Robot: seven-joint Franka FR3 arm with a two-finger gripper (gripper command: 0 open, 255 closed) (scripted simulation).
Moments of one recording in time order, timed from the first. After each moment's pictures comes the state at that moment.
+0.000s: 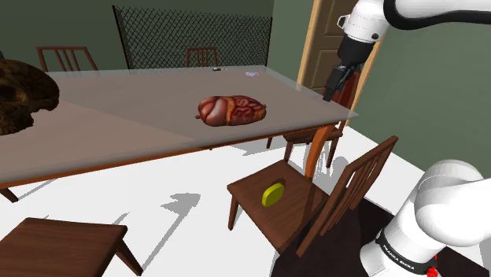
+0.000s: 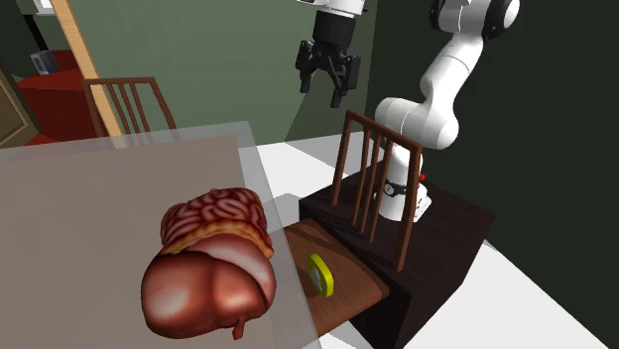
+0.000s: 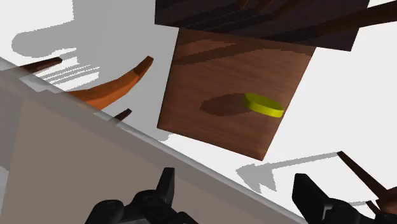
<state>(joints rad) 0.00 -0.81 -0.02 -2.34 -0.10 1.71 -0.11</state>
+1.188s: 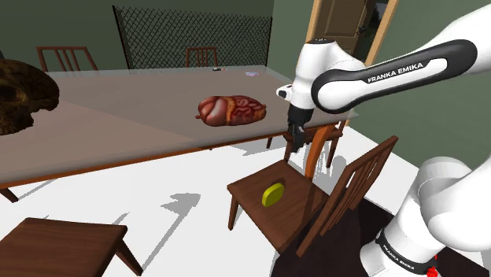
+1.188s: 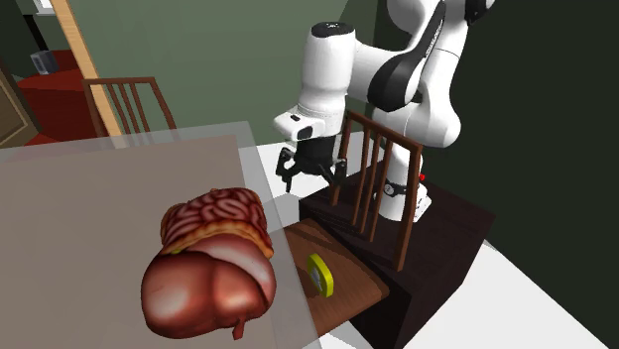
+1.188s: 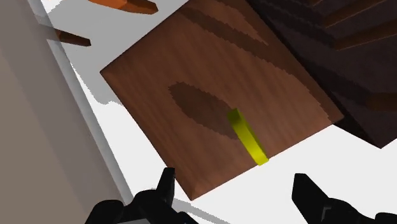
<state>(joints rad) 0.20 -0.47 -0.10 -2.57 -0.17 2.17 -0.59</state>
